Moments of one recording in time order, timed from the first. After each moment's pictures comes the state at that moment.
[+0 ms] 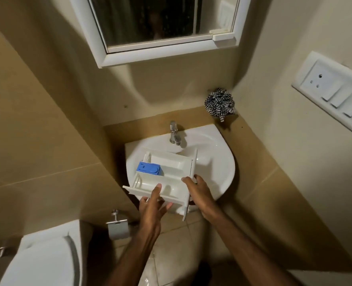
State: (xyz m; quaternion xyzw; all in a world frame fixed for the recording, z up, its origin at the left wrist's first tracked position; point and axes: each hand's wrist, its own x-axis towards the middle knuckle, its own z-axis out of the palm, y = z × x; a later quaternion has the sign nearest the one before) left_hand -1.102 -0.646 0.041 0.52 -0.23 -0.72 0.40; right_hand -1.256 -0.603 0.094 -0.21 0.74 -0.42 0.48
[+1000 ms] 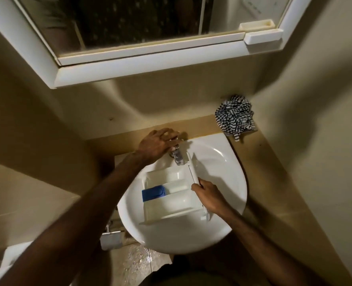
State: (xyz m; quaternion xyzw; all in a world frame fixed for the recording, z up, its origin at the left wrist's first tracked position) left_hand -1.229 -0.952 0.071 0.20 -0.98 0.05 -0.06; right_hand -1.365 -0.719 0.043 -0.33 0.79 -0.23 0.46
